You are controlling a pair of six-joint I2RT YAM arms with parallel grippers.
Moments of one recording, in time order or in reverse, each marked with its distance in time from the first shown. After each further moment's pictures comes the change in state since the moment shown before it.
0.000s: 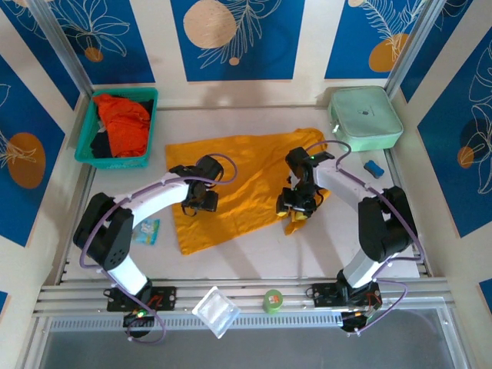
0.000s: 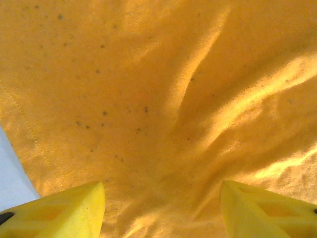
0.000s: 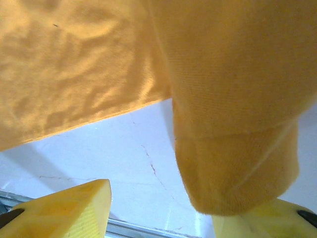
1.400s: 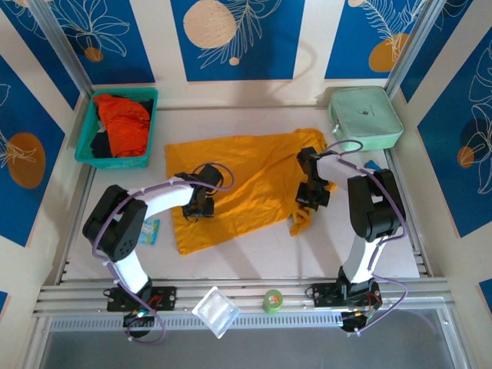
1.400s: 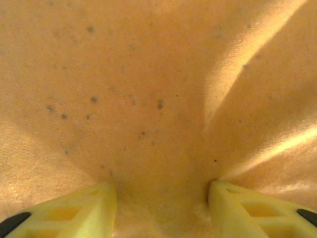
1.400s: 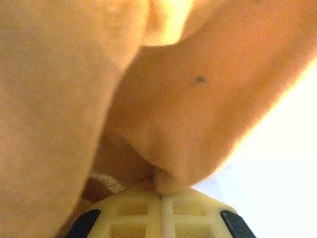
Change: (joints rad) left arm 0.020 0.086 -0.090 0.098 -0.005 -0.132; right arm -0.166 0.183 -0.001 0.080 0.340 0.124
